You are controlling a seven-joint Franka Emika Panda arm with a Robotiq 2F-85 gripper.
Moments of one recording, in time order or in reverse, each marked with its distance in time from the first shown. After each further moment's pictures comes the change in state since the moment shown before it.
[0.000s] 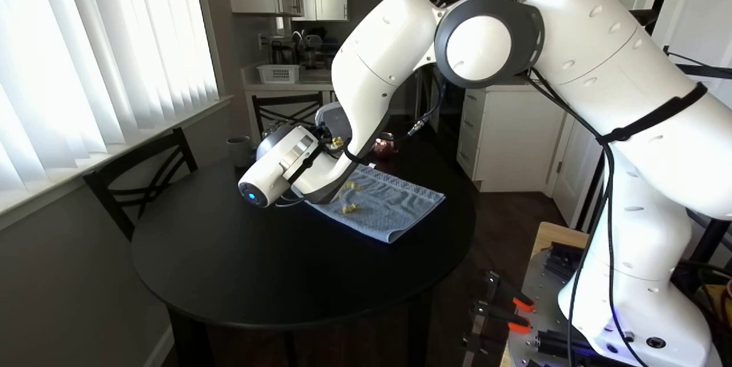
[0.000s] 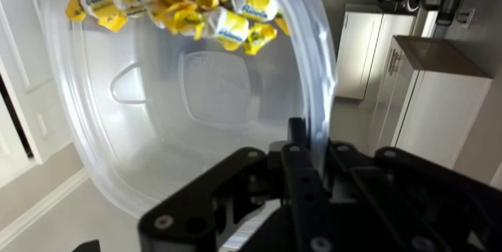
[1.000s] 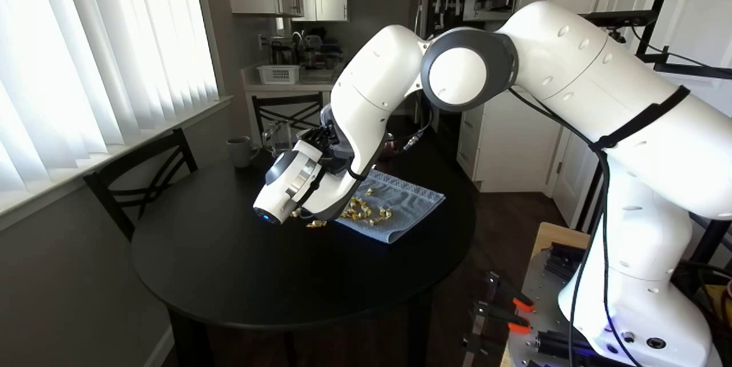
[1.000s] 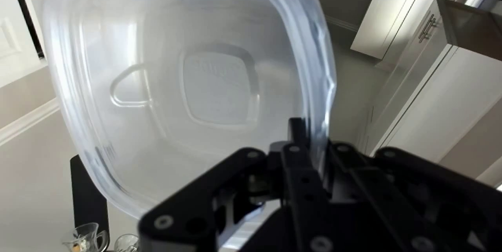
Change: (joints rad) arm -0.085 0.124 0.085 0.068 -0.159 -0.239 -0.142
